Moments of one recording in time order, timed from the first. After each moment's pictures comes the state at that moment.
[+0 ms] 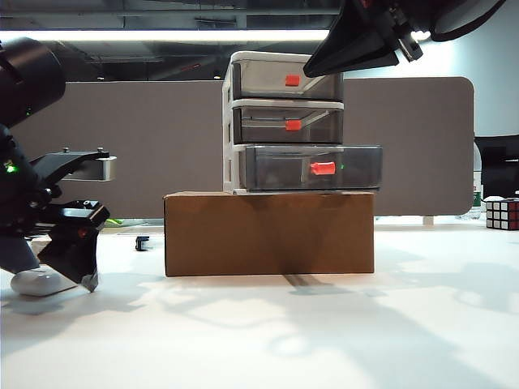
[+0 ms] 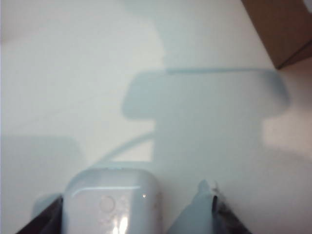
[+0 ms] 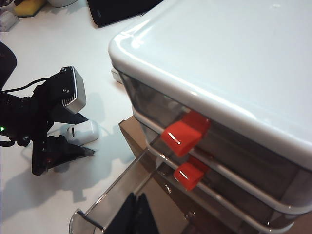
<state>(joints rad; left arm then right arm) -0.35 1.43 0.59 -0.10 -0.05 0.02 0.40 1.30 0.99 -0.16 -0.50 -0.11</state>
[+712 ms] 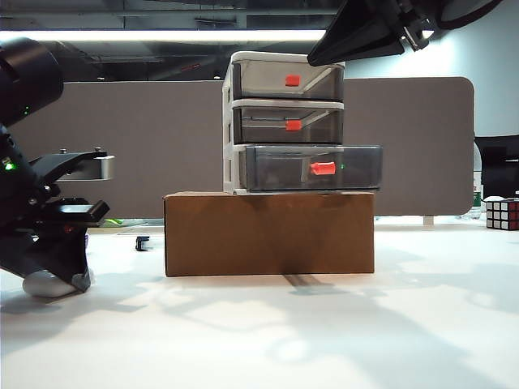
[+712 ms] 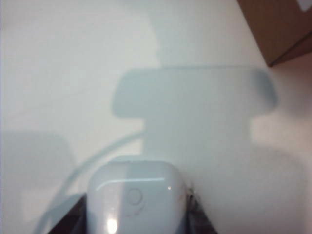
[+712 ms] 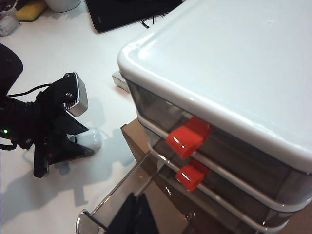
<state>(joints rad) -0.34 1.43 0.60 -0.11 -0.01 -0.01 0.40 1.27 0.99 -0.17 -0.49 -0.11</state>
